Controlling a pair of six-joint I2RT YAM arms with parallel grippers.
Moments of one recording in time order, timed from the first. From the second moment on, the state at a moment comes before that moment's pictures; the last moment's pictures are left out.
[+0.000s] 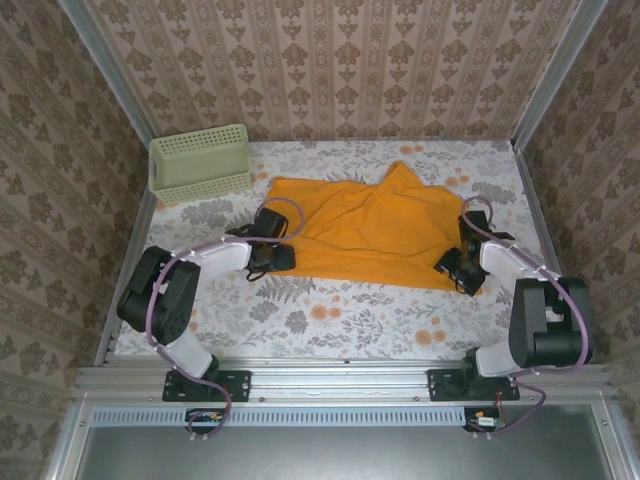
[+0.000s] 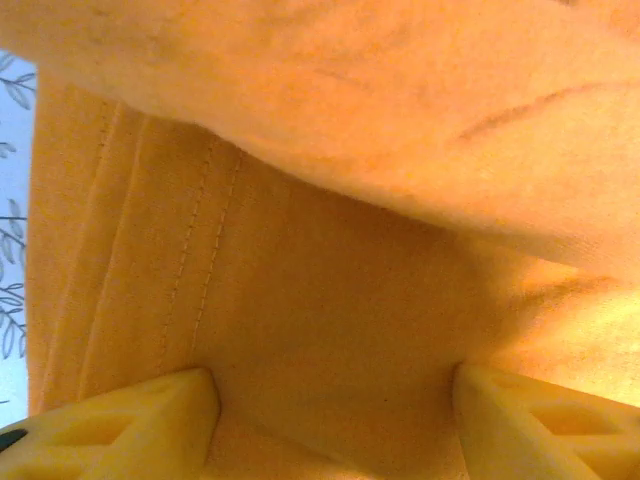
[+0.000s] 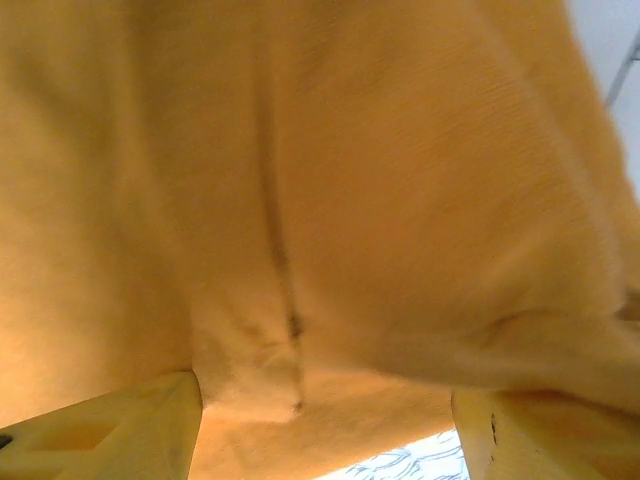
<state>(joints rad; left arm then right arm) -0.52 1.64 0.86 -0.39 -0.04 -0.52 -0.07 1.45 0.76 -0.69 0.00 0.73</state>
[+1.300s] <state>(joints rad) -0.38 1.53 0.73 -0.35 -0.06 -0.52 0.02 1.34 0.62 -0.73 0.09 0.86</state>
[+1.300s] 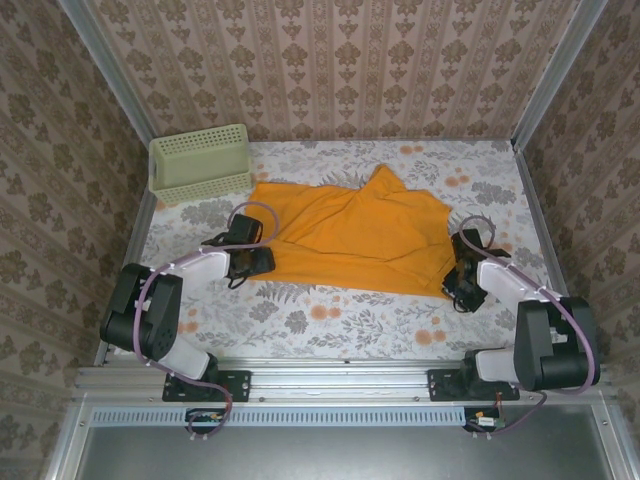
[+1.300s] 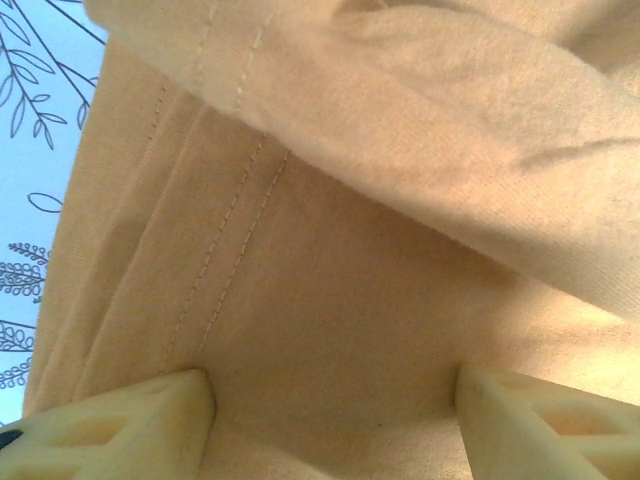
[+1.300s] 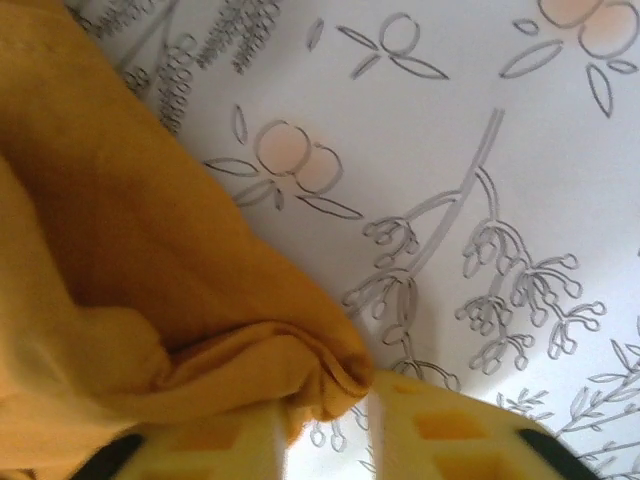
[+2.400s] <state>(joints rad) -0.41 1.45 0.74 -0.45 -0.07 -0.52 0.13 1.13 0.73 -0.84 0.24 0.75</state>
